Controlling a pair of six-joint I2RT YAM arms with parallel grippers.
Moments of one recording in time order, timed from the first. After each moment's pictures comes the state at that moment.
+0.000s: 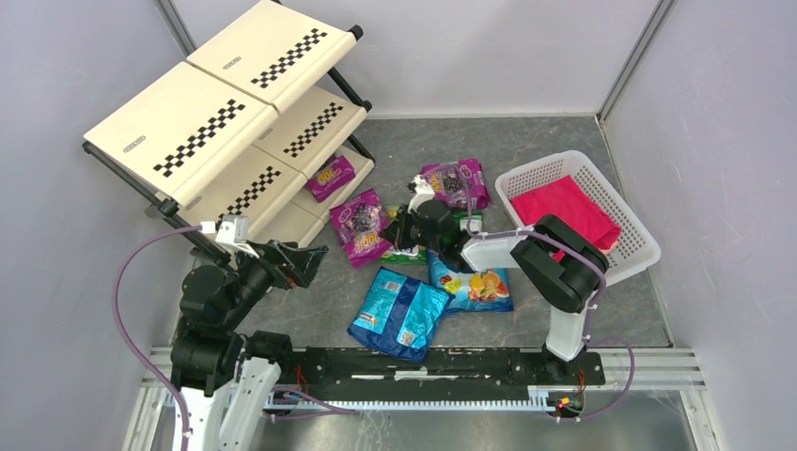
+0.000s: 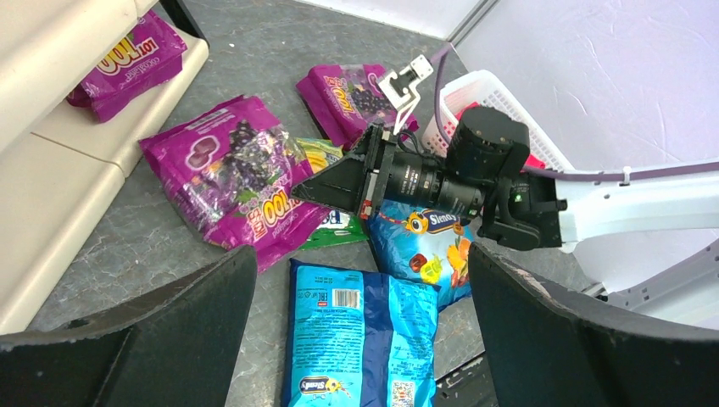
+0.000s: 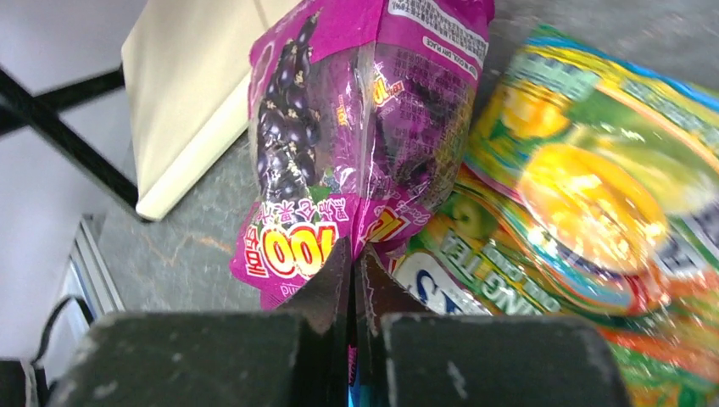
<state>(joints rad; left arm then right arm) -0.15 0.27 0.76 -0.61 0.35 -0.49 0.81 1.86 0.86 0.62 -0.06 0.73</state>
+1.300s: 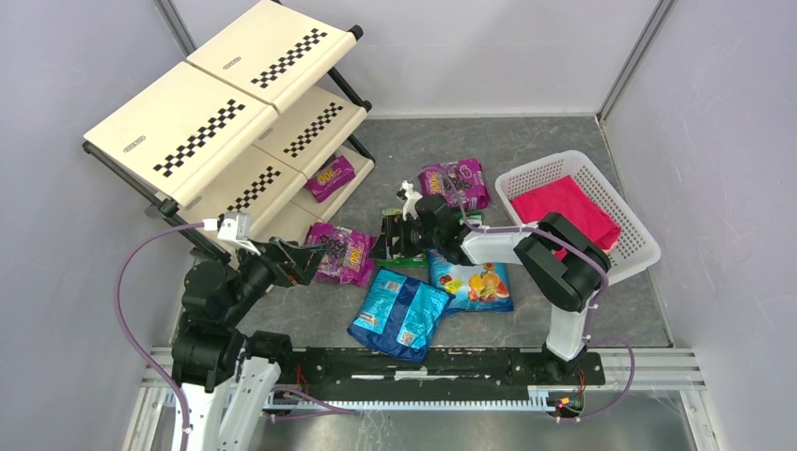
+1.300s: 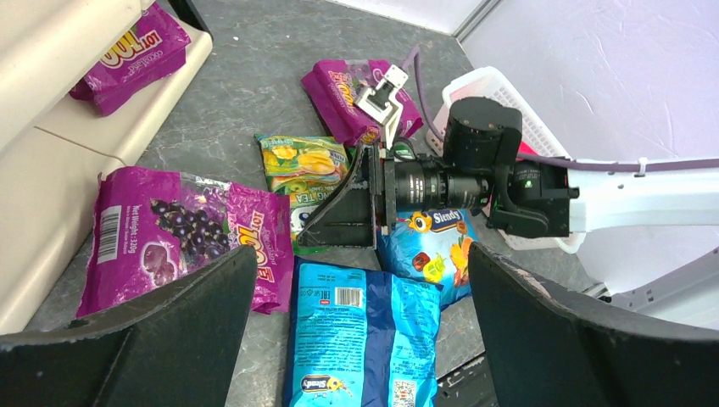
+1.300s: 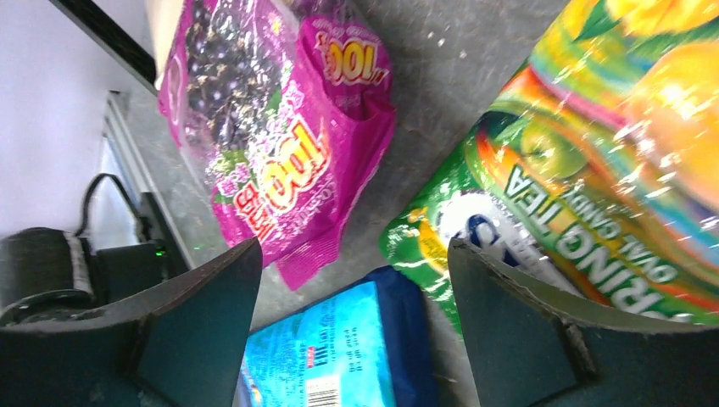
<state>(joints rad) -0.15 0.29 0.76 -0.61 0.34 -0.49 0.78 1.86 0.96 0.33 -0.38 0.60</state>
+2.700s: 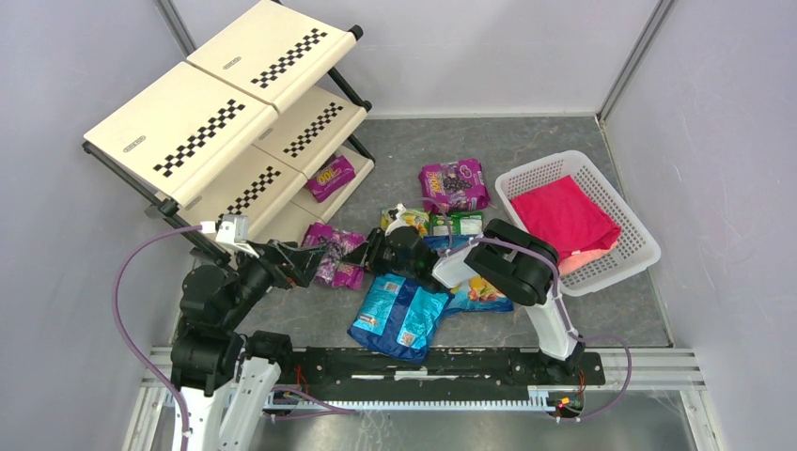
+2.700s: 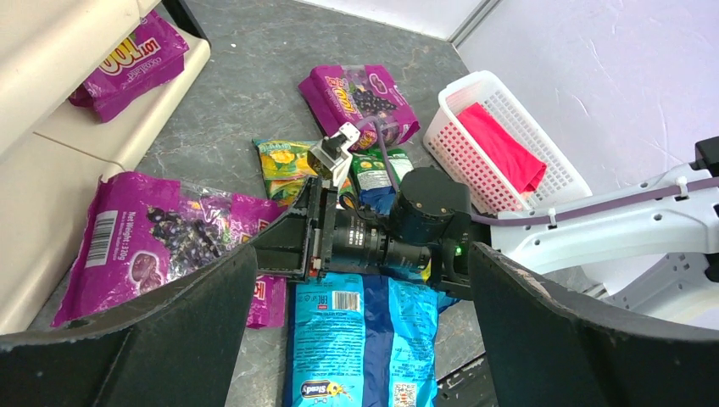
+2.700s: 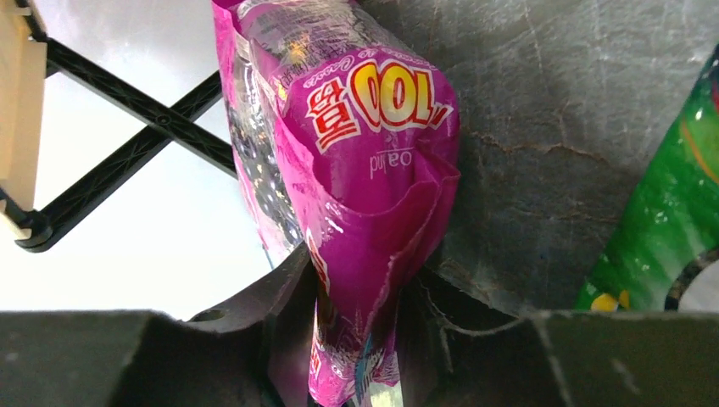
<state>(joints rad) -0.15 0.27 0.76 -0.61 0.34 -0.49 0.97 2.11 0.97 0.78 -0.12 1.26</state>
